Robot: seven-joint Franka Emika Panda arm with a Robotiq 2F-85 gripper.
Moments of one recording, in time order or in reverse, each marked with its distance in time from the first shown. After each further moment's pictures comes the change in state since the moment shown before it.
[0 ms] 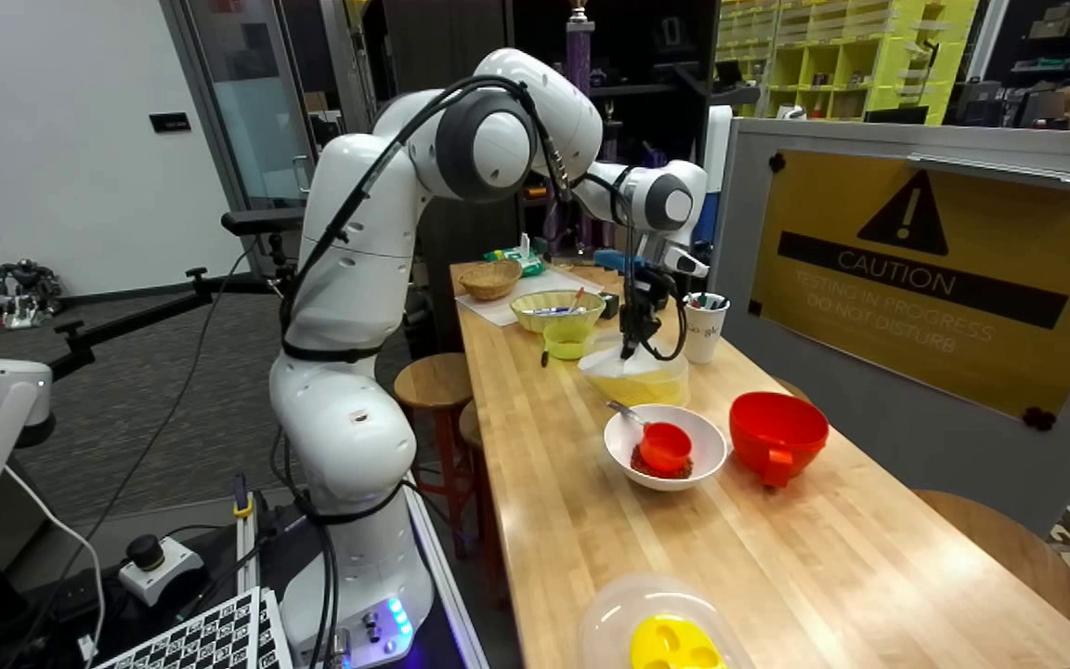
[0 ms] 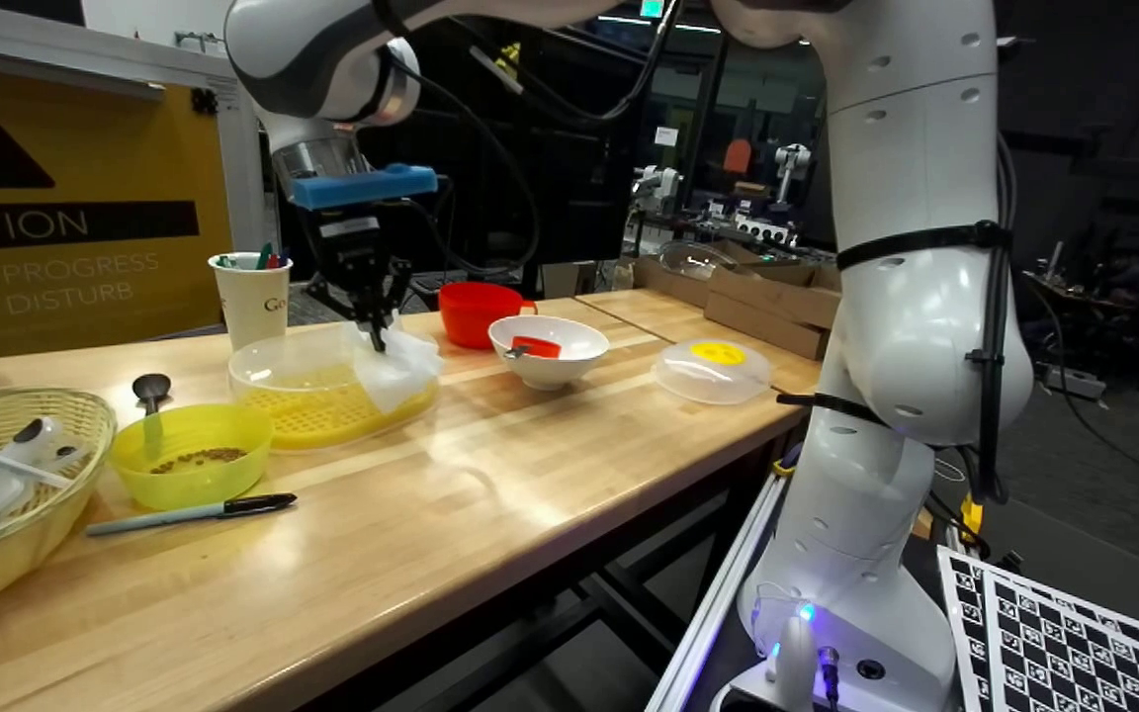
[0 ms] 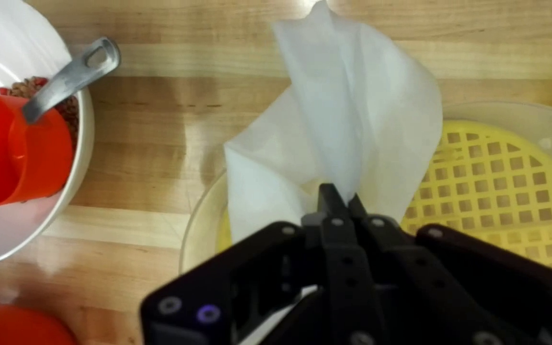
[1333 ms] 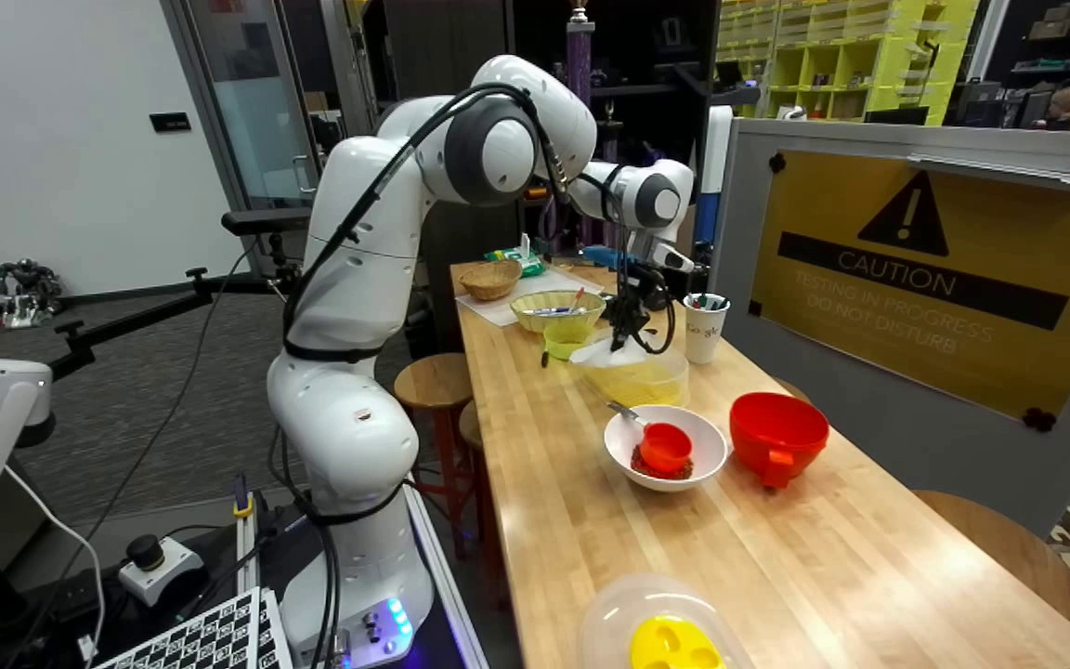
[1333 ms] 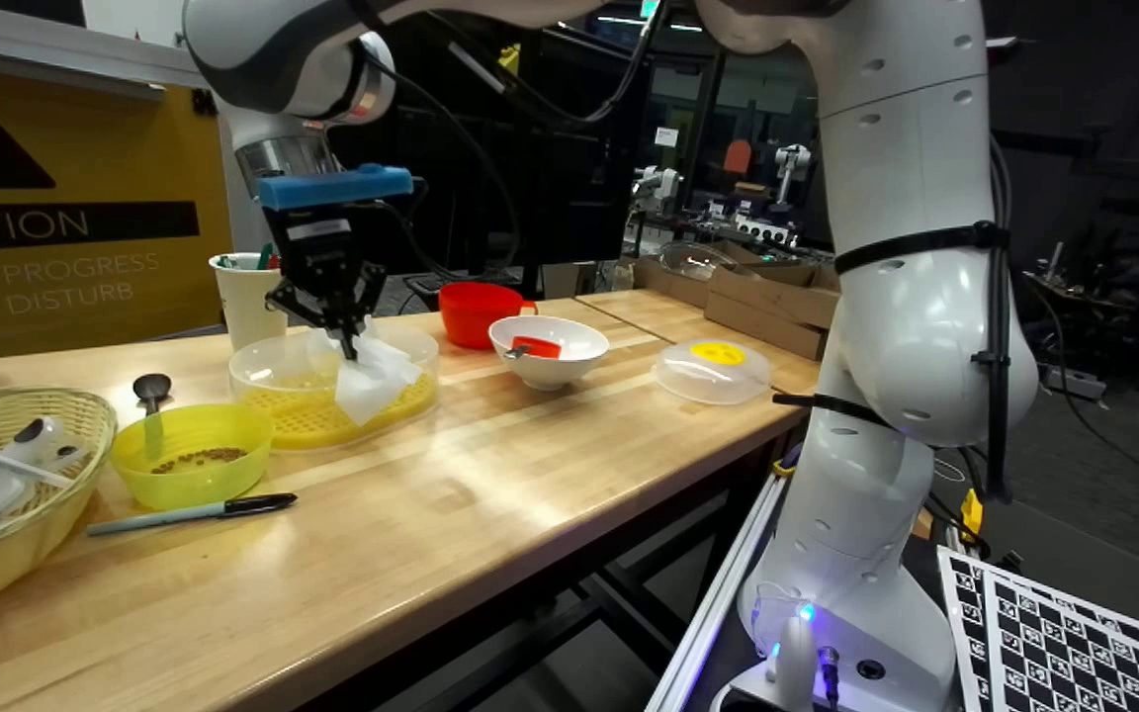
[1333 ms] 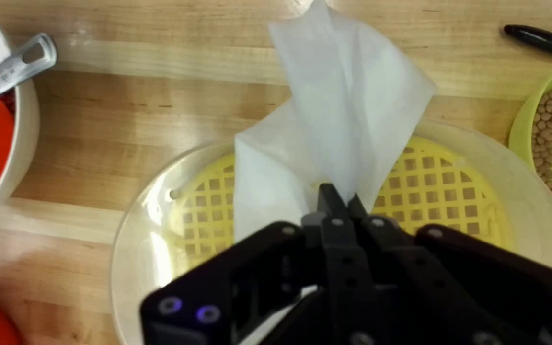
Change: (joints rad) arm 0.031 0.030 0.021 0.043 0.018 -0.002 0.000
